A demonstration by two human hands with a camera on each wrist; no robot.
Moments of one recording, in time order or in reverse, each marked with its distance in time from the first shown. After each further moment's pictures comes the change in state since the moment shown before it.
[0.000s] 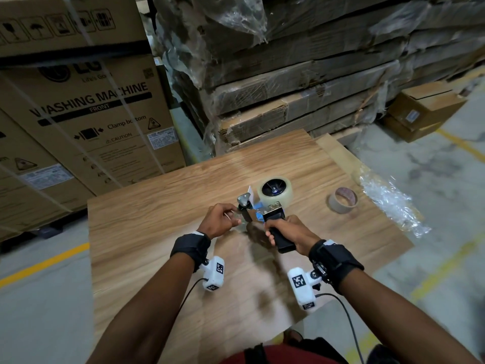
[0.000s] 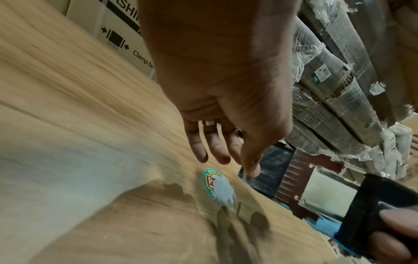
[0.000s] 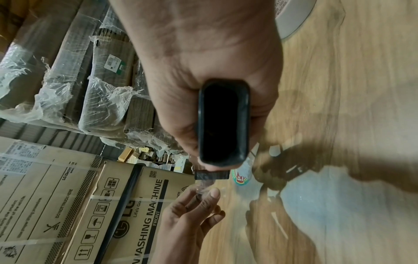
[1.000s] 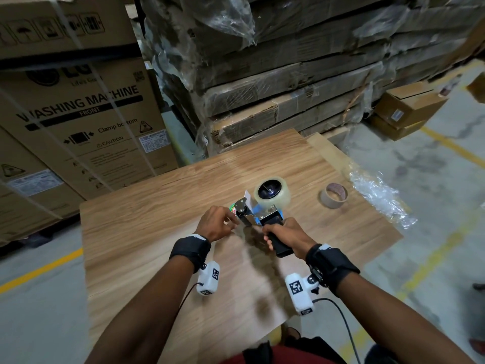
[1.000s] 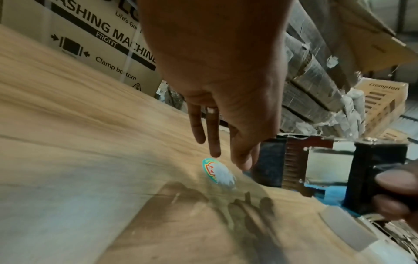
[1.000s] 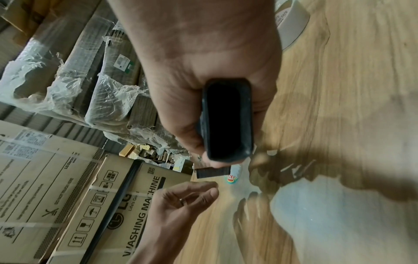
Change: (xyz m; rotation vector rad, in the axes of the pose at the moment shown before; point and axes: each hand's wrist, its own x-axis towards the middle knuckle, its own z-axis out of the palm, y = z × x) left_hand -0.013 0.006 0.005 0.315 -0.087 0.103; right_hand -0.017 0.021 -0.001 -0.046 0.093 -0.053
